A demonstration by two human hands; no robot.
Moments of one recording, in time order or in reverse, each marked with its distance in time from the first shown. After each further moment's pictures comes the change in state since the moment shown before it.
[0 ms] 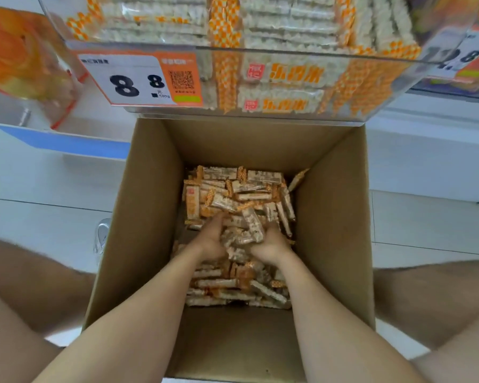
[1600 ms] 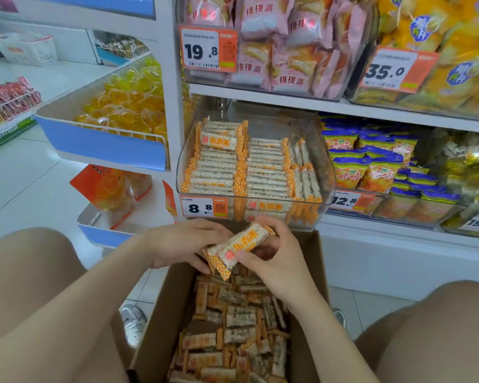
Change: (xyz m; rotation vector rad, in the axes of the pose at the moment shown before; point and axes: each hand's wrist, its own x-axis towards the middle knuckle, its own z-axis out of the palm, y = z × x) left_hand -0.285 0.144 -0.171 -0.193 -0.033 0.459; right_hand -0.262 -0.114 -0.097 0.398 0.334 -0.920
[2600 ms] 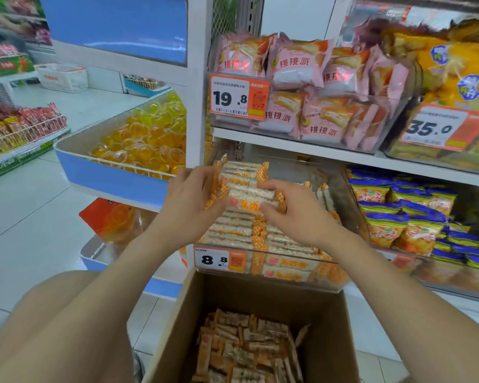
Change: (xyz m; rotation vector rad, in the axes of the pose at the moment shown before) left_hand 0.031 0.051 -0.088 0.476 0.919 0.371; right_hand 0.173 -0.102 -0.032 -0.759 -0.154 -0.492
